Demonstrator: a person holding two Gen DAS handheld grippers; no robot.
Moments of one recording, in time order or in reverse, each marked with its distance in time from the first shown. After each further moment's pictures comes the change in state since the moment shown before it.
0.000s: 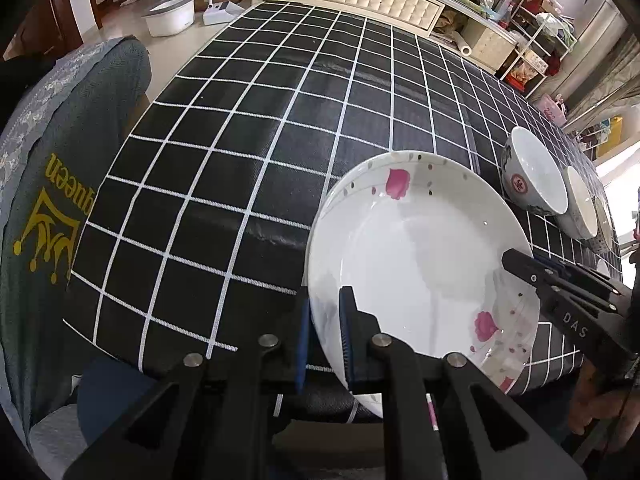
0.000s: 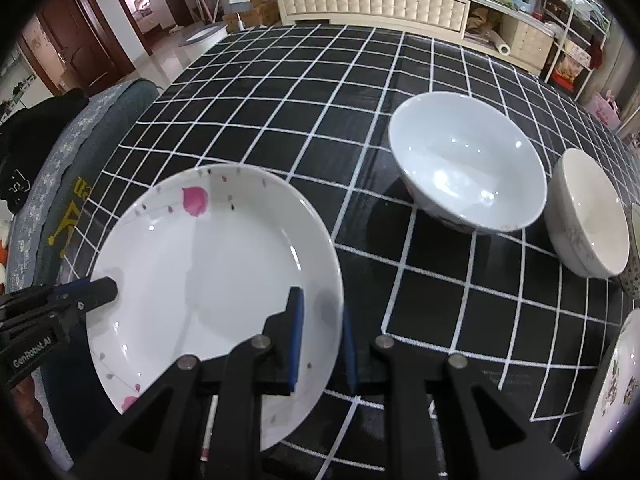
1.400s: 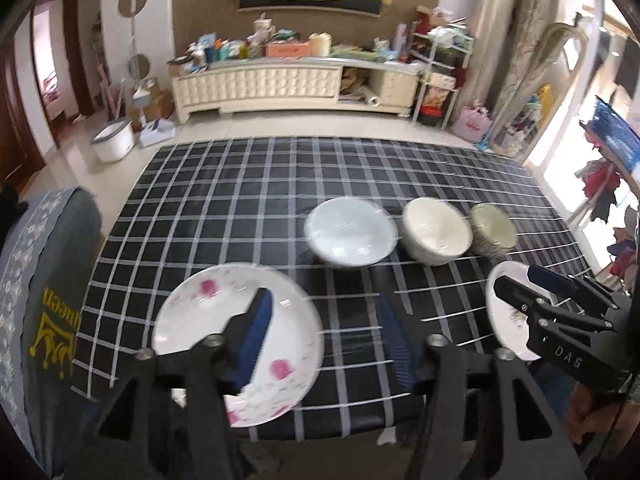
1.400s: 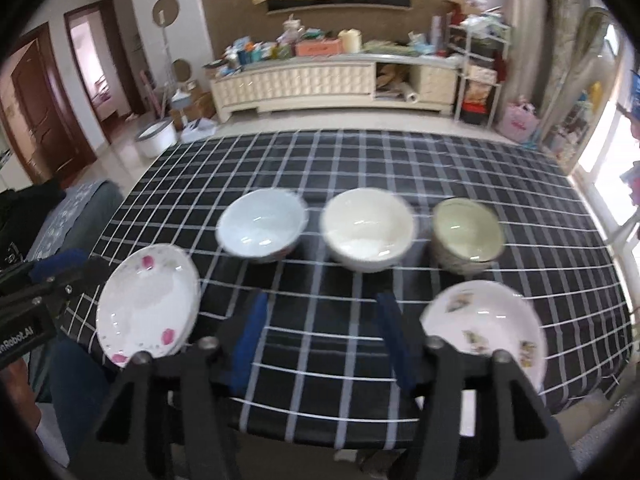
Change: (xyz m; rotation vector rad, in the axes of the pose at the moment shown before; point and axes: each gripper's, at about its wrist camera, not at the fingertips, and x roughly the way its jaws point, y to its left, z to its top) left arm -0.113 -0.188 -0.017 0.302 -0.313 -0.087; right arm -0.164 -0.124 -0.062 0.179 -0.312 -0.150
